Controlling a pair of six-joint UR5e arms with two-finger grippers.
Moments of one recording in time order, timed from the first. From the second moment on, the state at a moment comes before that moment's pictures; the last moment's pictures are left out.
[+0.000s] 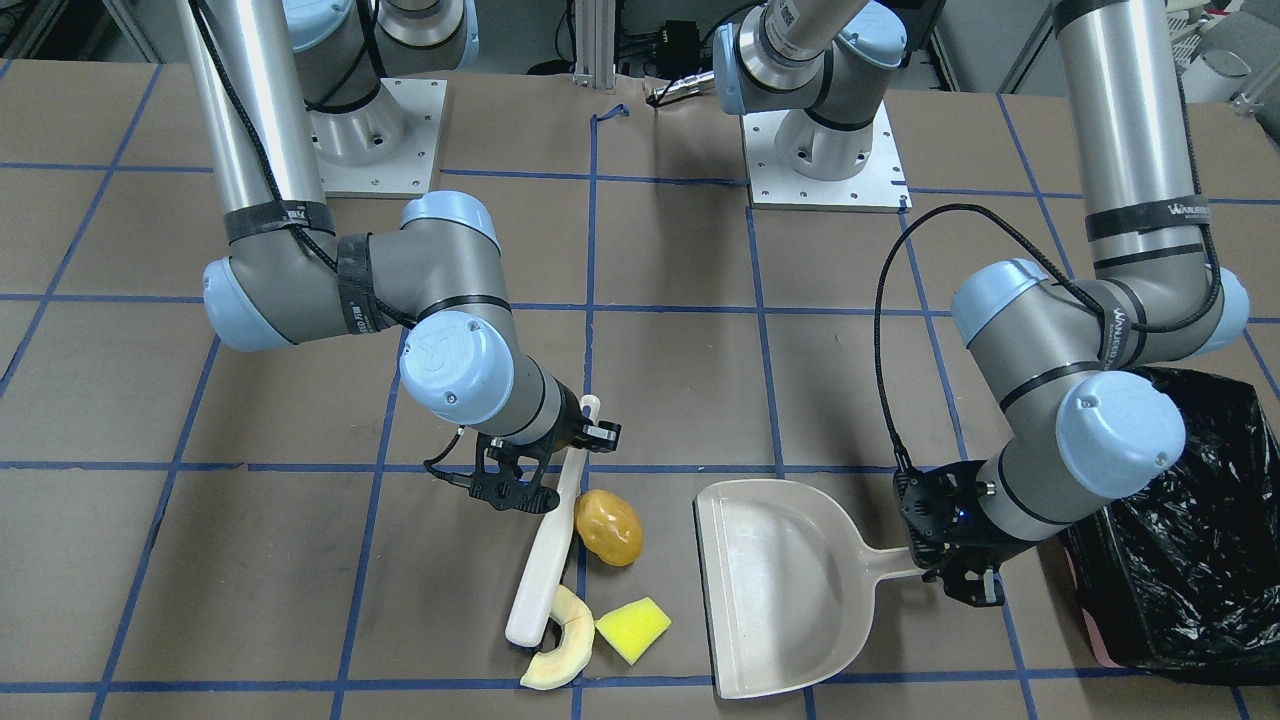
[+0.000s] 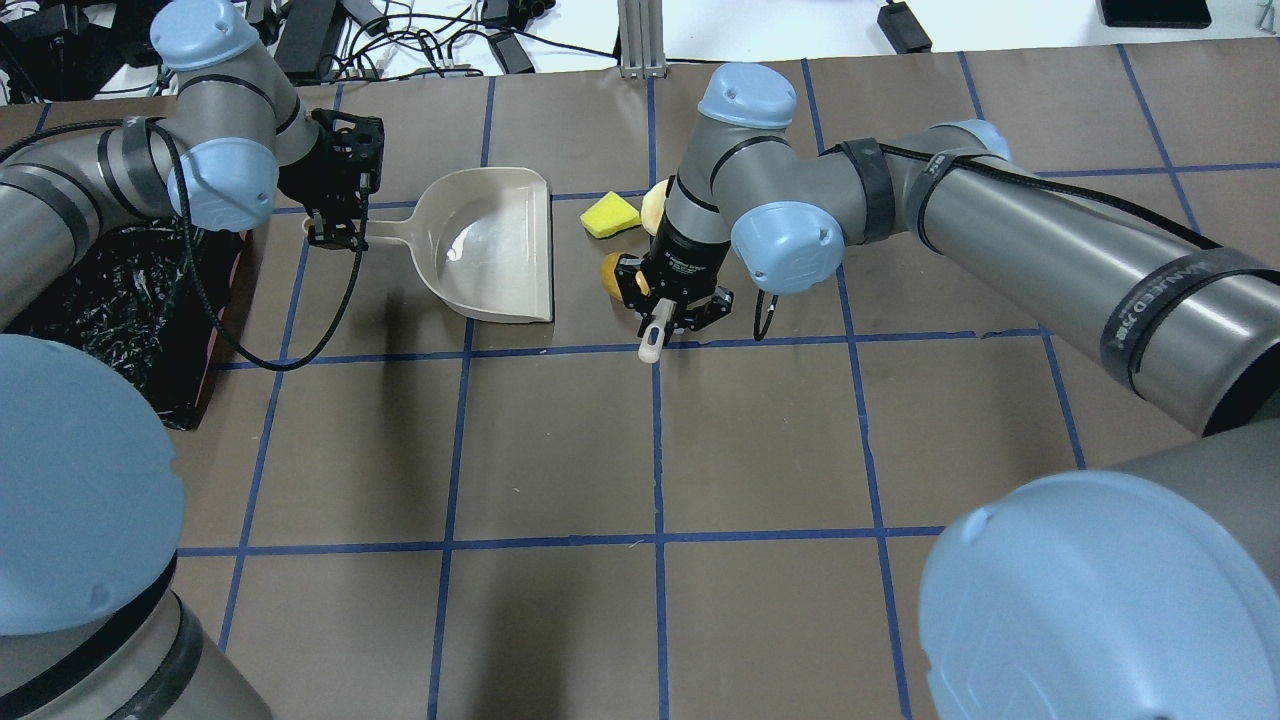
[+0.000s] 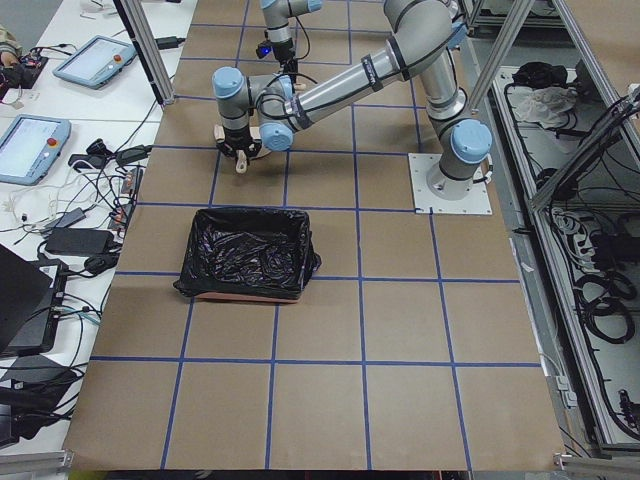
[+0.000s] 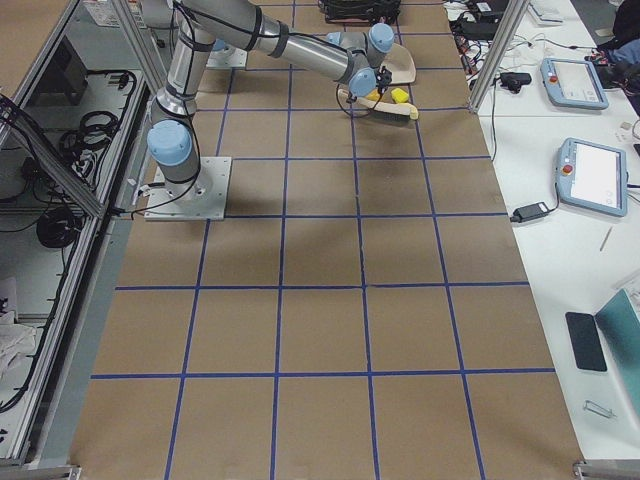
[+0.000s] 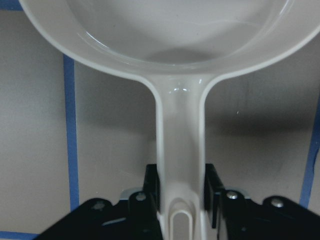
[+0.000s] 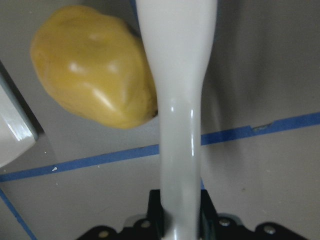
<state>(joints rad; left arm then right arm) -1.39 -2.11 -1.53 -1.04 1.56 1.70 1.83 -1.03 1.58 -1.99 -1.23 0.53</state>
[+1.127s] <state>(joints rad) -1.40 -2.11 -1.53 -1.04 1.56 1.70 1.95 -0.91 1.41 -2.05 -1.17 0.73</state>
